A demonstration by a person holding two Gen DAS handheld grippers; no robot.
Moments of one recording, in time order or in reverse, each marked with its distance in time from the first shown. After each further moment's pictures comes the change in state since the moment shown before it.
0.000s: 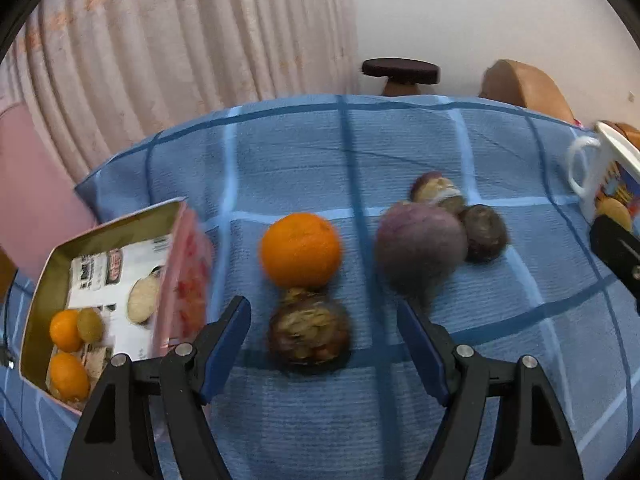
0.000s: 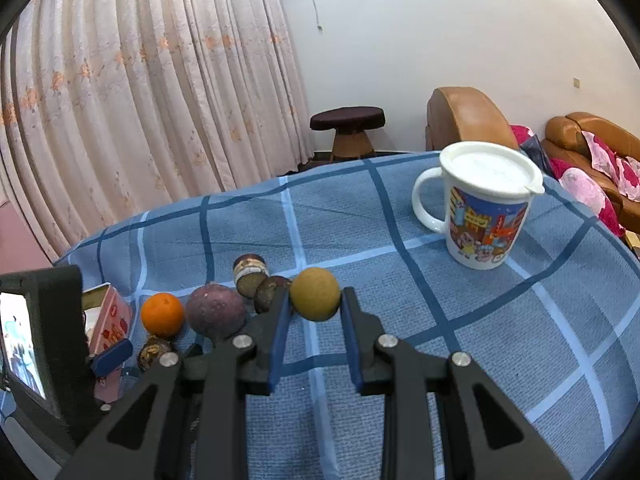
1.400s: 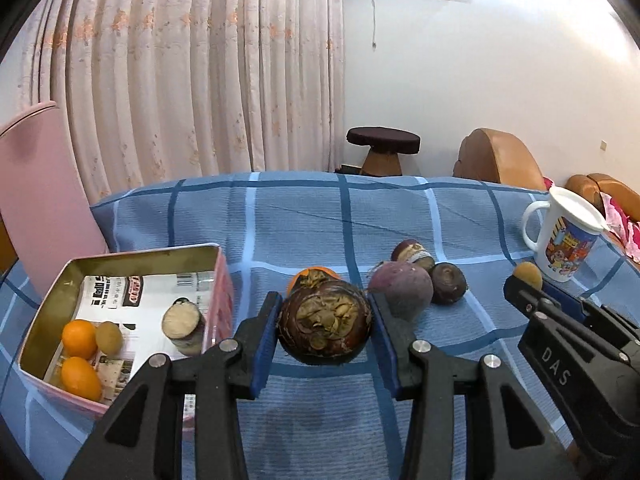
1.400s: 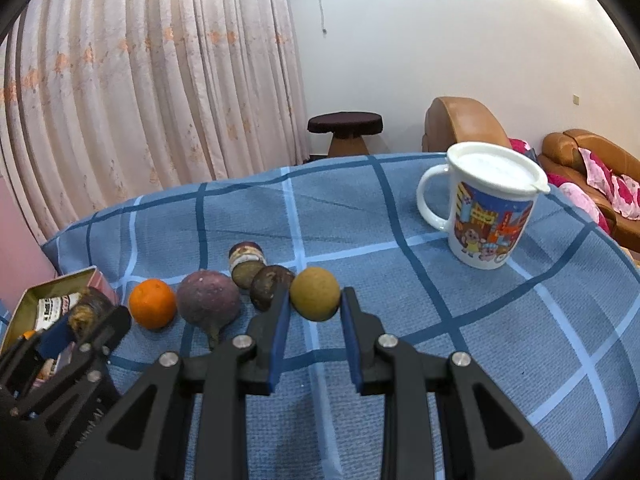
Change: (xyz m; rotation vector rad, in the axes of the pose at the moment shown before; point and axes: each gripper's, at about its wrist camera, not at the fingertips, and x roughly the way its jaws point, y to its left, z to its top) left arm -0.053 0.046 -0.019 -0.082 -0.268 -0.089; right arm 0.009 0.012 -0.015 -0.057 -0.011 -0.039
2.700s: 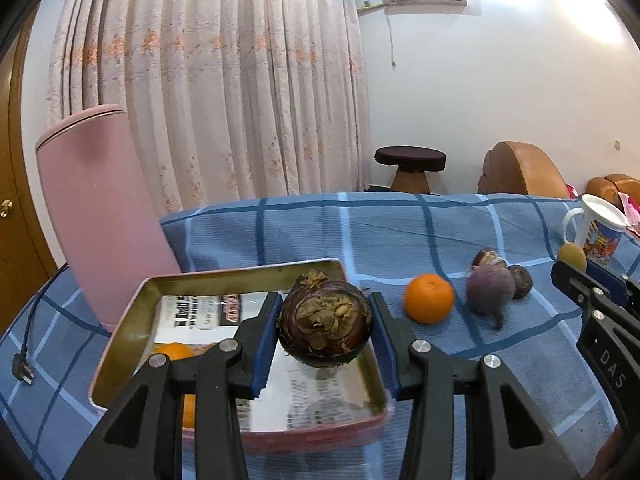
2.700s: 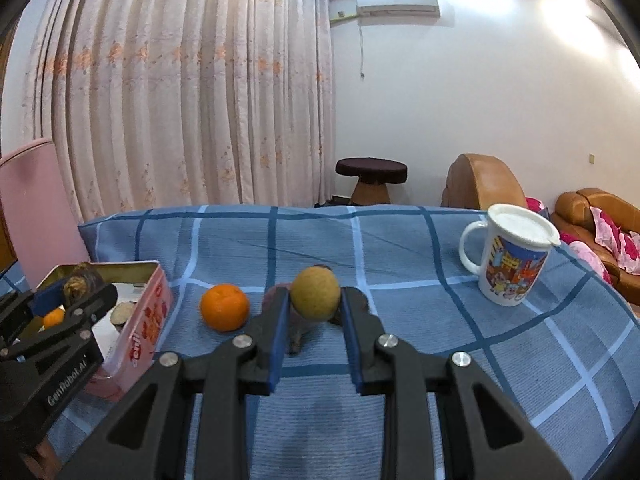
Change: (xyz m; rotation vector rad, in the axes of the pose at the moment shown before) left arm -0.023 0.077 -0.007 0.030 -0.093 0.097; right arm -0.038 0.071 -0.018 -0.139 -0.161 0.038
